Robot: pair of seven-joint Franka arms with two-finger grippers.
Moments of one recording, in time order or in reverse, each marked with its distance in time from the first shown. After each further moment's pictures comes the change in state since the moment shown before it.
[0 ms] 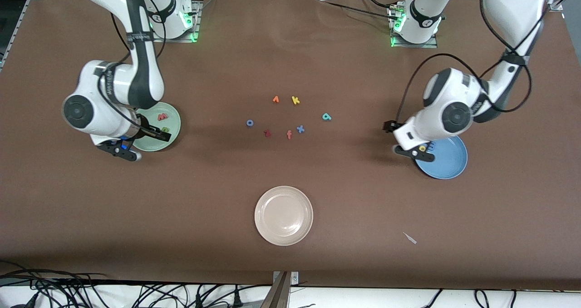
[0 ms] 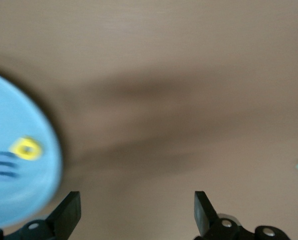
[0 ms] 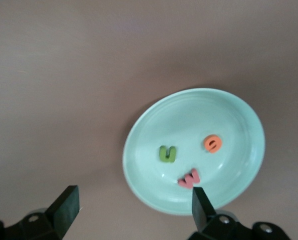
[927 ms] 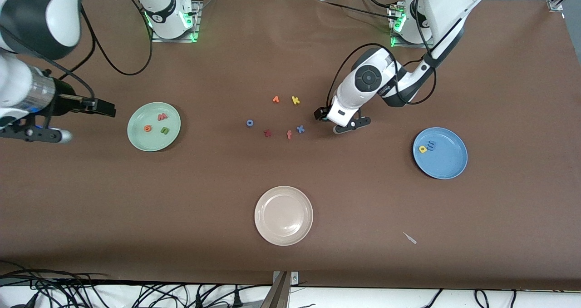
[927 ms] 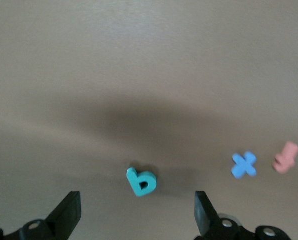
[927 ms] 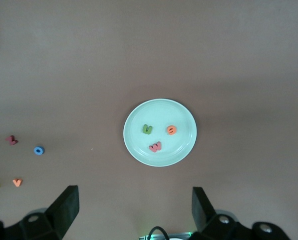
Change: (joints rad) left arm -0.258 0.128 -0.081 -0.092 0.106 0.365 -0.980; right arm -0.098 -0.070 -0.092 0.524 -0.088 -0.512 -0.241
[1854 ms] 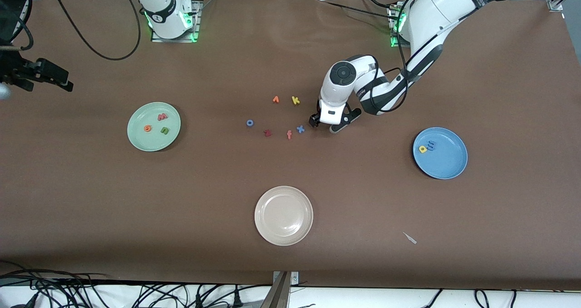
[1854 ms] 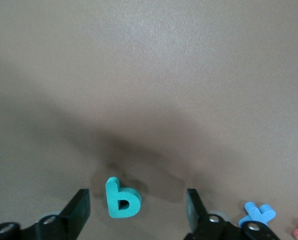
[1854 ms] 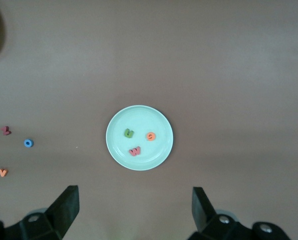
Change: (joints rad) left arm -0.062 0.128 0.008 0.056 0.300 0.017 -0.530; right arm -0.803 -0.417 0.901 -0.277 -0.284 0.168 -0.020
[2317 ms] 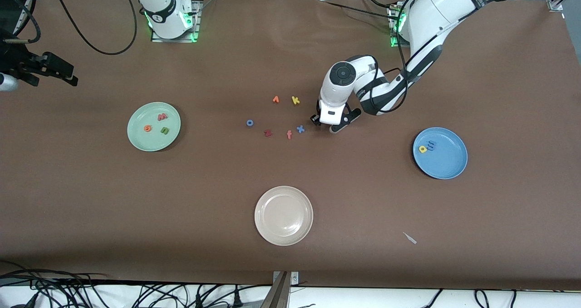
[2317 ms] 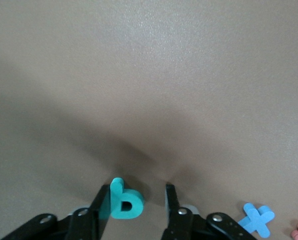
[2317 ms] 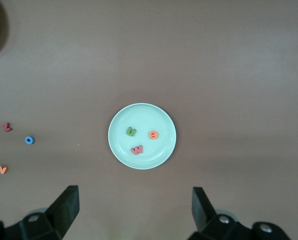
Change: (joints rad) left arm 0.000 -0.002 0.002 0.003 0.000 -0.001 0.000; right arm -0.007 -0.024 0.030 -0.042 0.000 0.029 0.001
